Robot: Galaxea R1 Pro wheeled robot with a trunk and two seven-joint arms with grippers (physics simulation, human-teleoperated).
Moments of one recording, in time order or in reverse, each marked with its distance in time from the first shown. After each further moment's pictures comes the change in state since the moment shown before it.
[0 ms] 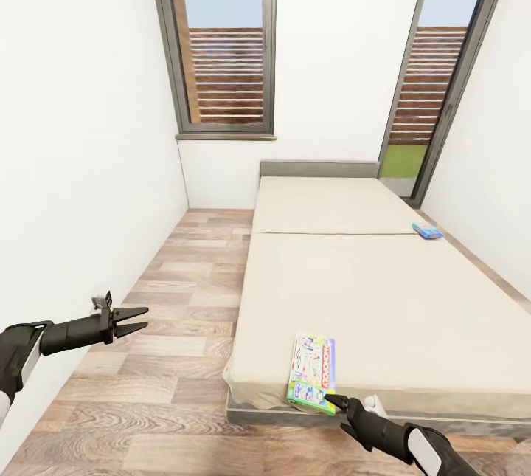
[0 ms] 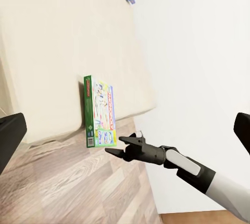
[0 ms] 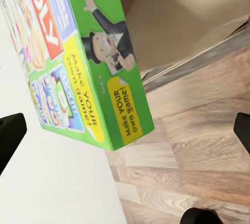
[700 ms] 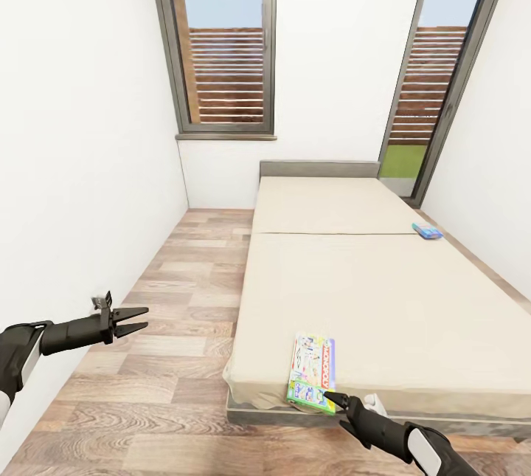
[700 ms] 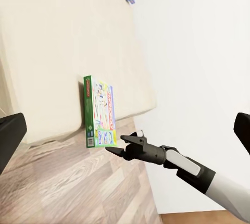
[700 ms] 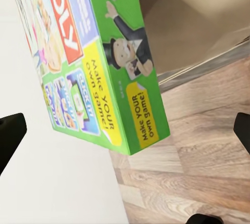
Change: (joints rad) left arm 0.000 0.000 0.000 0.000 0.001 0.000 0.000; right arm 0.000 0.000 0.000 0.000 0.002 -0.017 0.035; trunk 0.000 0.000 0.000
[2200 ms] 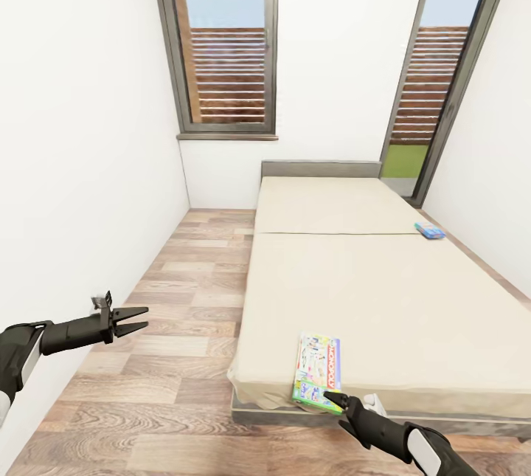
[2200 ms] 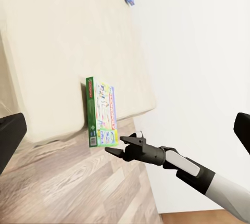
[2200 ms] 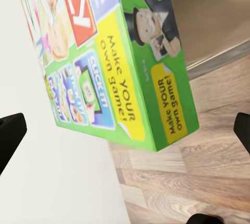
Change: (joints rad) left arm 0.000 0.000 0.000 0.000 0.005 -0.003 0.000; right arm 0.001 0.002 0.001 0.000 0.000 0.000 0.001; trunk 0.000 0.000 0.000
